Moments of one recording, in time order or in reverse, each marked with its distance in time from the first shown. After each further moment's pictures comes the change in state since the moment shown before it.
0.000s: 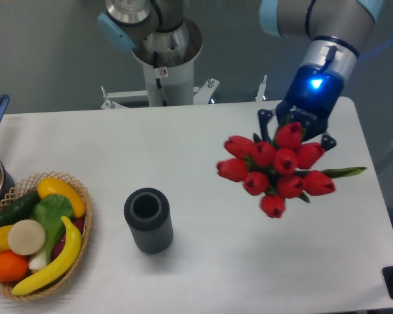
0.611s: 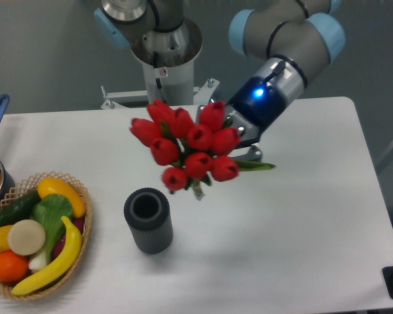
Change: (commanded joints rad) arm -0.118 0.000 -0.106 0.000 -0.172 0.117
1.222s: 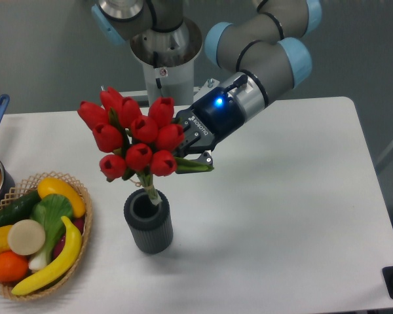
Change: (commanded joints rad) arm -0.054 -0.026 -0.028 0.000 -0.080 0.045
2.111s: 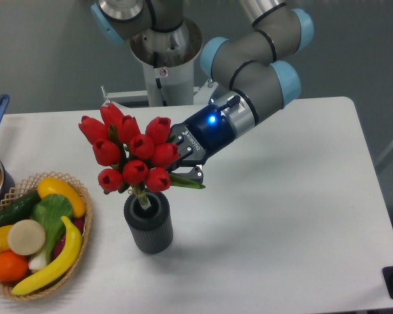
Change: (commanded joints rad) arm 0.006 -0.037 -0.041 0.000 -0.012 0.005
